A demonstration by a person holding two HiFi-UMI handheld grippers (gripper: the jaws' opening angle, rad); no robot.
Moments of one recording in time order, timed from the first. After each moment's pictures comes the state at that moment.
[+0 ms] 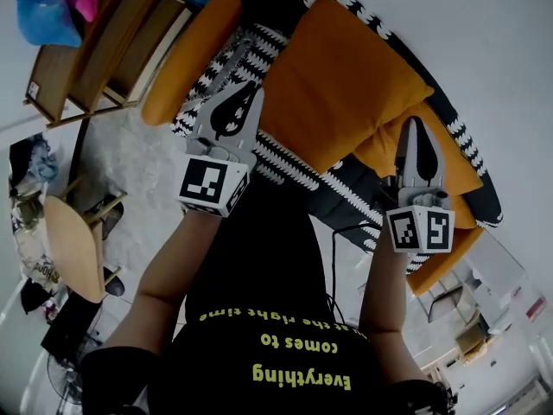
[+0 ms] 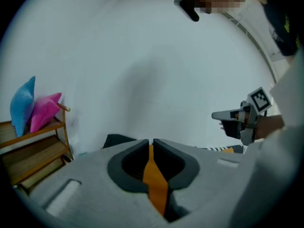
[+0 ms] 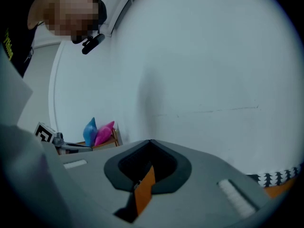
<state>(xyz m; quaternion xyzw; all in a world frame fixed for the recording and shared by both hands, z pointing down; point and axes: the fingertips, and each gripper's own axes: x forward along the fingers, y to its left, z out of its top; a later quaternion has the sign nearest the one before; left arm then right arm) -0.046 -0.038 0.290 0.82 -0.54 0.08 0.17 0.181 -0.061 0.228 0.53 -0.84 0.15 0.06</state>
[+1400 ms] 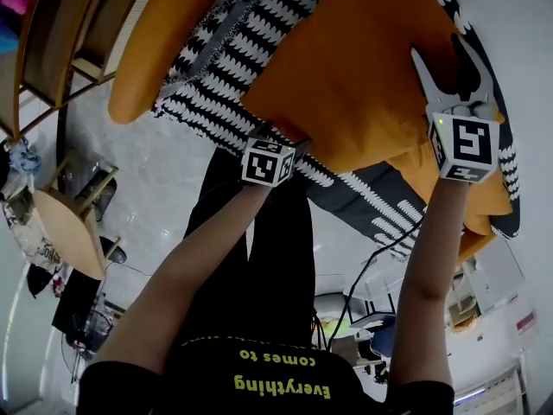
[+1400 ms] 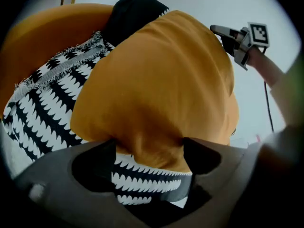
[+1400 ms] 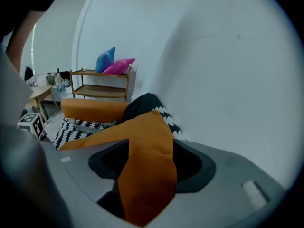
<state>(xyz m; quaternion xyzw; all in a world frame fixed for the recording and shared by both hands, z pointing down) 0.042 0.093 0.713 0.65 -0.38 0.28 0.60 0.142 -0.216 0.490 0.36 -0.85 0.02 0.37</state>
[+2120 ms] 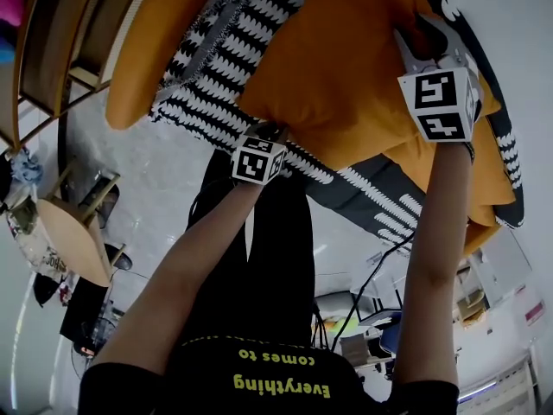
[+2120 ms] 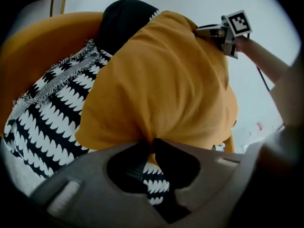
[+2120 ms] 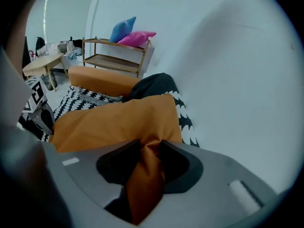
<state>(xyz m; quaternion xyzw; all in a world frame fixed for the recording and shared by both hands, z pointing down) 0.029 0.086 0.713 0.68 -0.37 0.30 0.55 0.135 -0.220 0.532 0.28 -0.80 -0.04 0.53</state>
